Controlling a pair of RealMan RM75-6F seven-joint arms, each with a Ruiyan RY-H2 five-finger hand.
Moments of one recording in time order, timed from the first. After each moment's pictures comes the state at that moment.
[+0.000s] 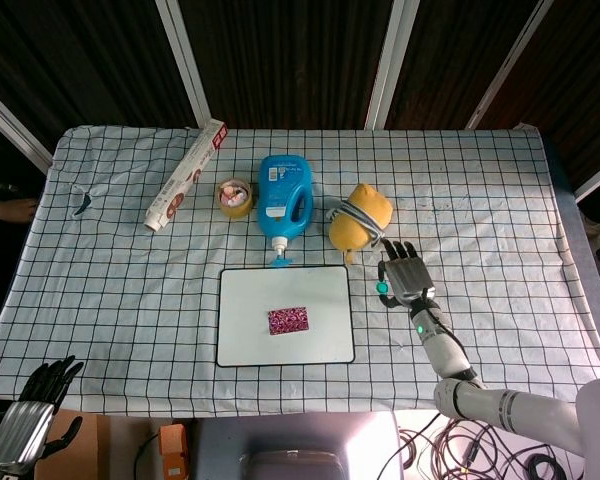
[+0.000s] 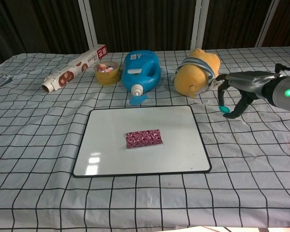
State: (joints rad) left arm 0.03 -1.27 0.16 -1.34 1.70 1.53 -0.12; right arm 0.78 -1.54 0.16 -1.42 -0.75 0.93 -0.58
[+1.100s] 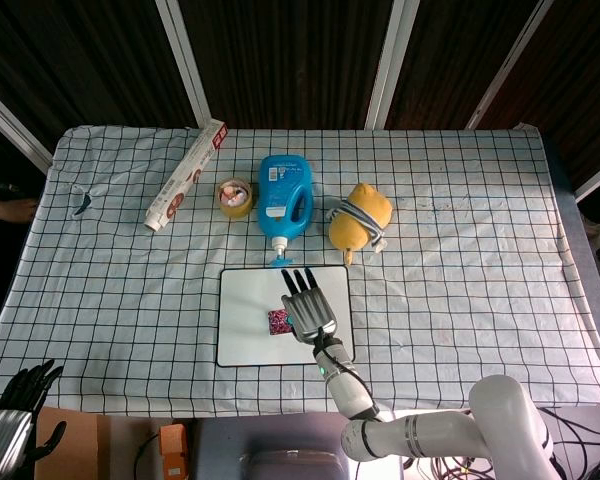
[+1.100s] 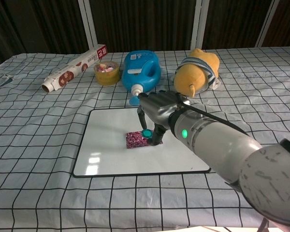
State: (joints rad) left arm 0.08 -1.27 0.16 -1.27 1.71 1.61 -0.22; right arm 0.96 -1.95 0.22 -1.44 -0.67 1.16 -0.97
